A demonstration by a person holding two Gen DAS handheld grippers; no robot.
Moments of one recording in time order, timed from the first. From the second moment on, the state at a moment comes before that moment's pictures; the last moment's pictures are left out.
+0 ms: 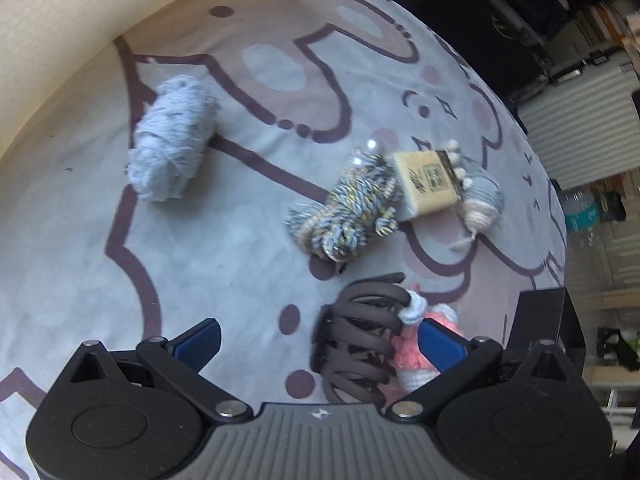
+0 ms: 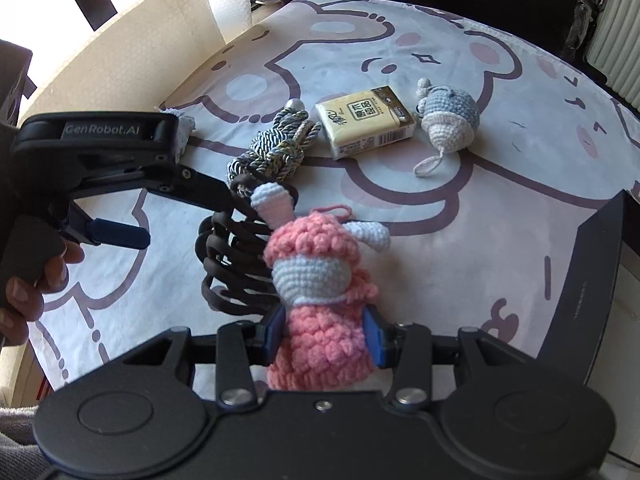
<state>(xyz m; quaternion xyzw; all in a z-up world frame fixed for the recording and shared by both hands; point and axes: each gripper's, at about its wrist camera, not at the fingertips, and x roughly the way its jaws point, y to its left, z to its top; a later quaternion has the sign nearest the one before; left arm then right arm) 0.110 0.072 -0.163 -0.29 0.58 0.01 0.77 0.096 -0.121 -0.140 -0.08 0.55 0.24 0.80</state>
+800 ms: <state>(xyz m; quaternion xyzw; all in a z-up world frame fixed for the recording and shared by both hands) 0.119 0.050 -0.175 -0.29 0.60 0.02 0.75 0.086 -0.154 -0.142 -0.06 0.56 0.19 0.80</state>
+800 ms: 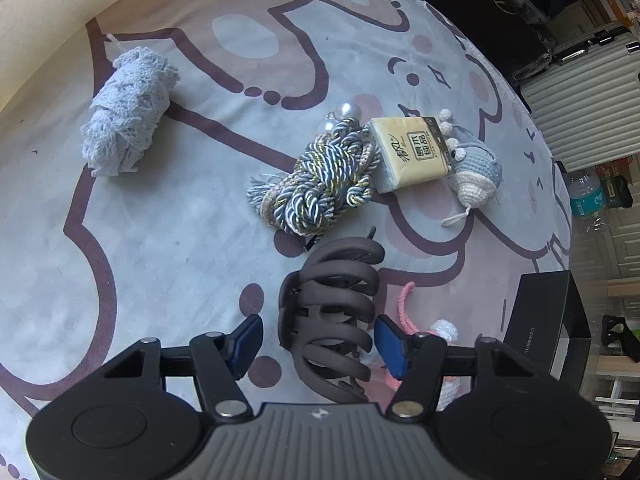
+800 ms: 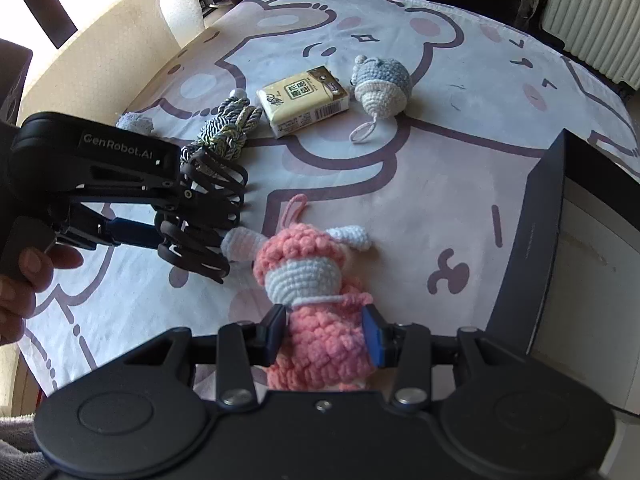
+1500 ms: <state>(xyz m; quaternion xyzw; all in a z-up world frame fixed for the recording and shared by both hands) 0.113 0.052 -0.148 -0.24 0.59 0.02 0.77 0.095 -0.139 -0.147 -0.07 0.56 0.20 0.80</state>
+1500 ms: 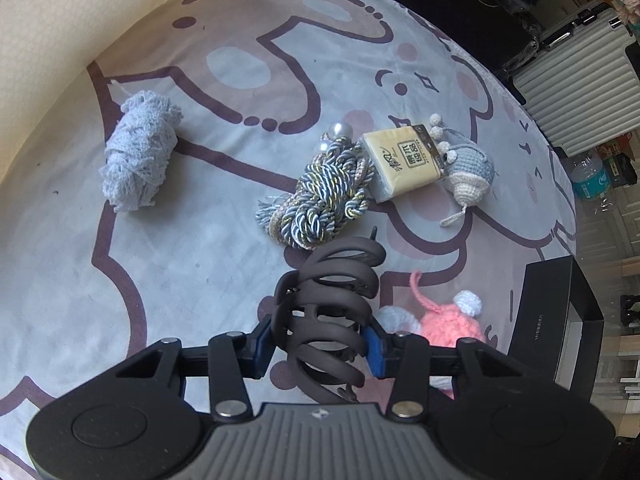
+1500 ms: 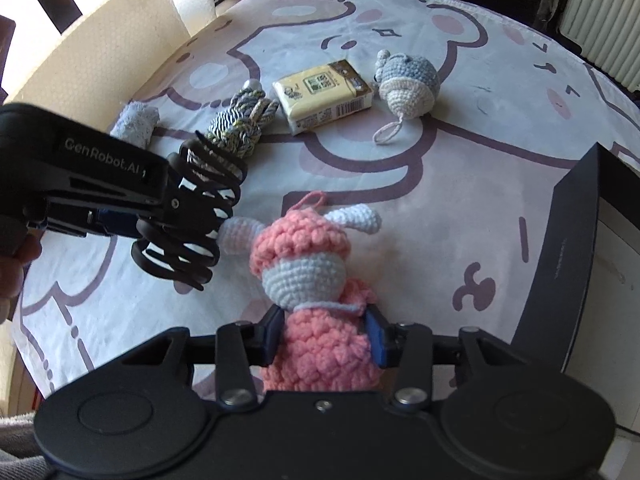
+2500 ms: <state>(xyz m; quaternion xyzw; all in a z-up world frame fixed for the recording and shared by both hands) 0.056 0.030 -0.033 -0.15 0.48 0.02 0.87 0.056 -0.194 -0.022 0.05 0.44 0.10 0.89</state>
